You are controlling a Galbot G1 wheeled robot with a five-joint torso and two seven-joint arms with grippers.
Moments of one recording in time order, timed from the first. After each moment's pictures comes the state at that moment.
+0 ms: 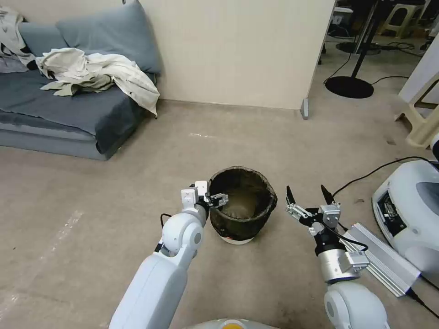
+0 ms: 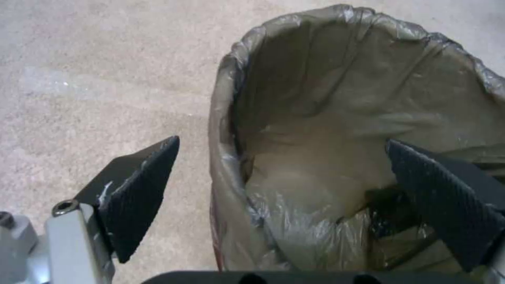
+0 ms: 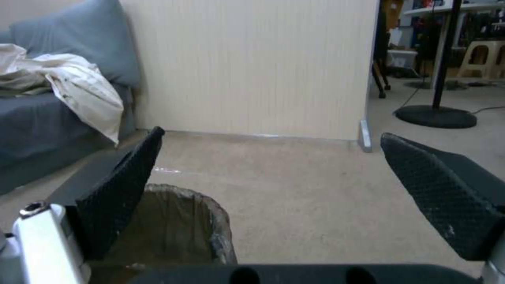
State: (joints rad) left arm 1.06 -1.45 -0.15 -1.81 -0.54 0.69 -0.40; right arm -1.60 1.44 0.56 2.07 0.16 0.13 -0.04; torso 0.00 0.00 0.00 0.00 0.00
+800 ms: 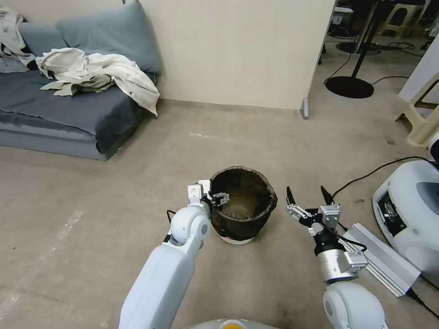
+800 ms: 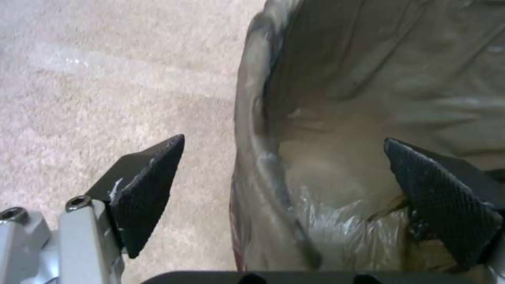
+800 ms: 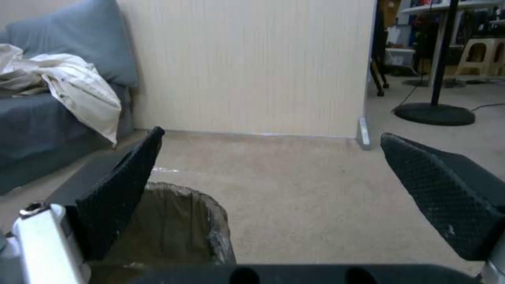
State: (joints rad) left arm 1.00 -1.47 -0.14 -1.70 -0.55 0.69 -0.44; right arm -1.59 1.45 0.56 2.06 0.16 0.14 -0.04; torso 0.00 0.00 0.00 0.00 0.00
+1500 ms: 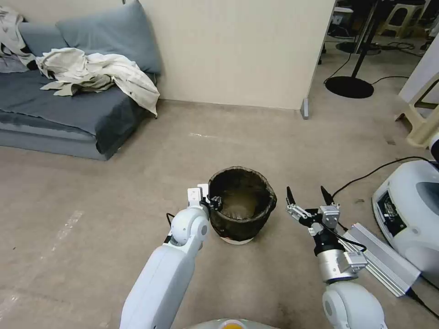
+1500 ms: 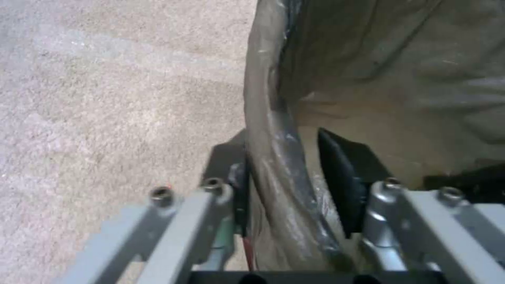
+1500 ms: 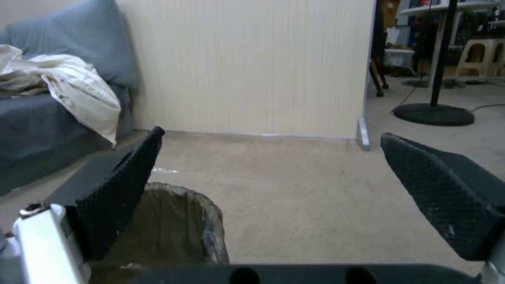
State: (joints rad) left arm 1.00 -1.47 -0.15 -1.66 -0.54 0.70 -0.45; right arm -1.59 1.45 0.56 2.05 0.16 0.15 -0.04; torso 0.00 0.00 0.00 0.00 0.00
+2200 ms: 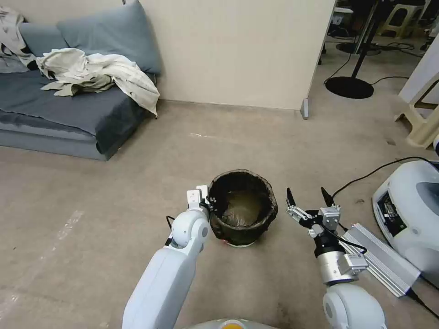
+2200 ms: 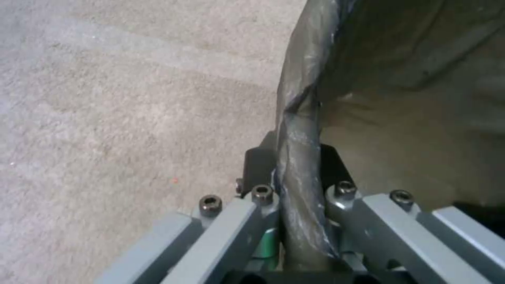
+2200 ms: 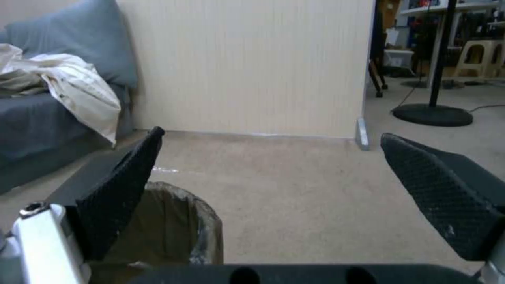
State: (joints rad) left arm 1.03 -1.48 -0.17 -1.67 -0.53 0.69 -0.45; right arm -1.60 1.45 0.56 2.05 0.15 0.16 -0.04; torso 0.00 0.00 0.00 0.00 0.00
